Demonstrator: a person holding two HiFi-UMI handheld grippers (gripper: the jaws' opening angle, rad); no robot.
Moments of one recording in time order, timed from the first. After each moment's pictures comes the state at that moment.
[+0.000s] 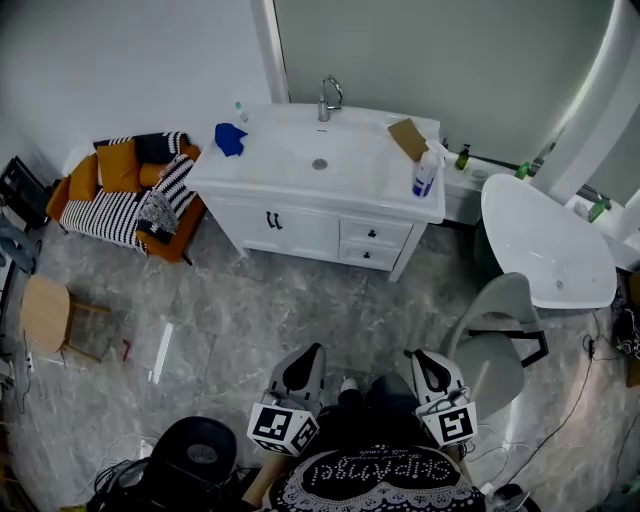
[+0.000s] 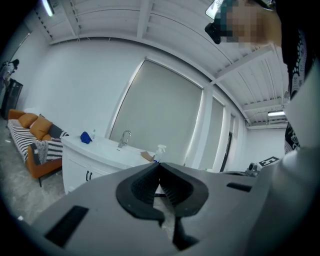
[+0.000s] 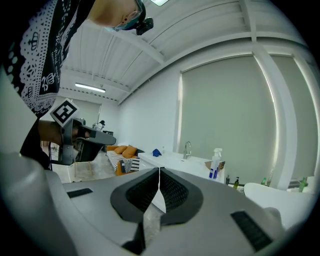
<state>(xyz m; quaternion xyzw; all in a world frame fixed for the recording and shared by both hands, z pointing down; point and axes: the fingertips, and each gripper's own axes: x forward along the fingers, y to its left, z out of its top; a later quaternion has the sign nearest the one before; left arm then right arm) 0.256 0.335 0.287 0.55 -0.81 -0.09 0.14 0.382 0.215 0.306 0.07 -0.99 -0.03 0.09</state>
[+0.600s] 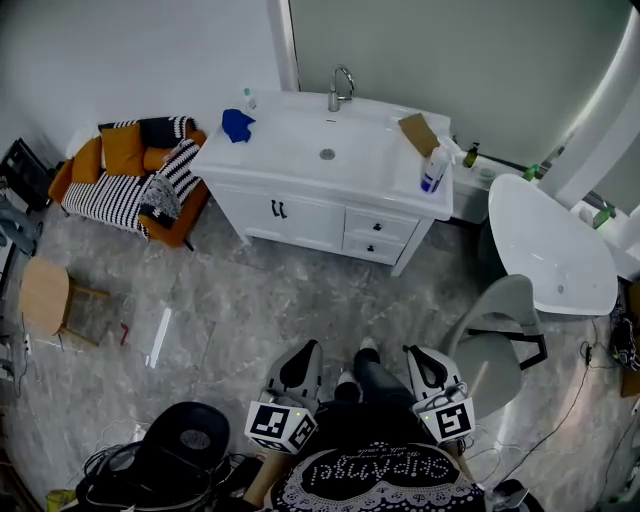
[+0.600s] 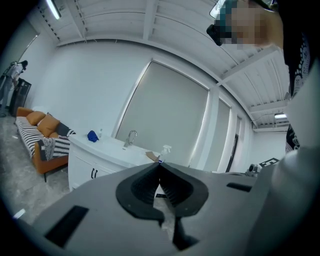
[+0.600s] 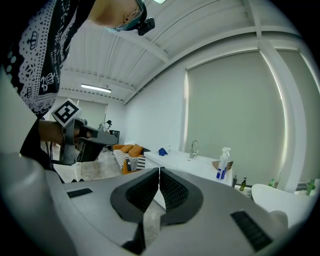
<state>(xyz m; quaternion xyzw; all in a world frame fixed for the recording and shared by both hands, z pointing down) 0.250 0.348 0.293 0.53 -0.83 -0.10 0.15 0.368 0.224 0.309 0.03 -0.99 -0.04 0.09</state>
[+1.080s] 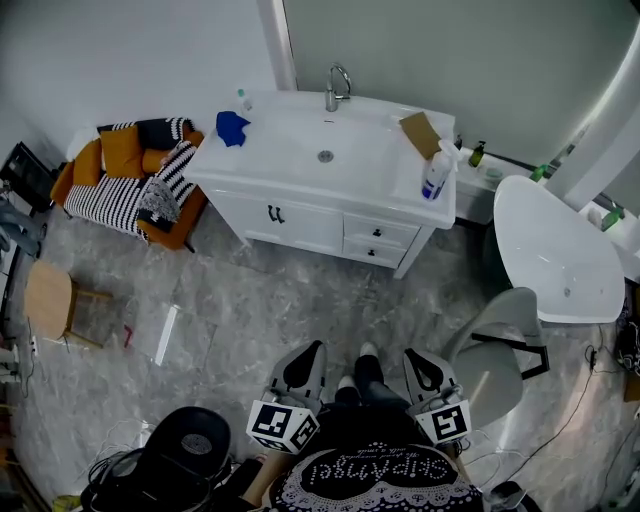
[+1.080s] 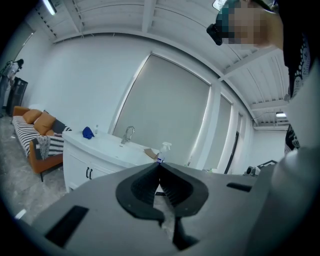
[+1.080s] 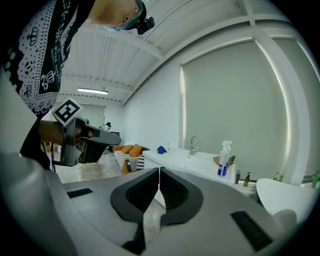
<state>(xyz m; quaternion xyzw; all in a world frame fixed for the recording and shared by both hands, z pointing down) 0.229 0.290 0.300 0.53 -0.82 -0.09 0.17 0.338 0.179 0.321 0.02 -0.99 -0.01 0.10</state>
